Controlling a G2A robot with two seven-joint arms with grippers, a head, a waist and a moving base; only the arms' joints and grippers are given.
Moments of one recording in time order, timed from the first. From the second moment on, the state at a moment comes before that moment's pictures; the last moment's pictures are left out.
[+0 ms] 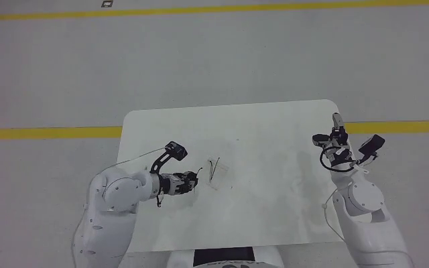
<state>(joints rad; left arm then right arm) 1.60 -1.33 -1.52 -1.97 0.63 -0.35 -1.39 -1.73 -1.15 1.60 -1.80 0.42 0.00 0.00</state>
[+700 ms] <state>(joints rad) 1.53 -1.20 -1.49 -1.85 0.38 -0.33 -1.36 -1.73 -1.15 1.60 -1.80 0.42 0.00 0.00</state>
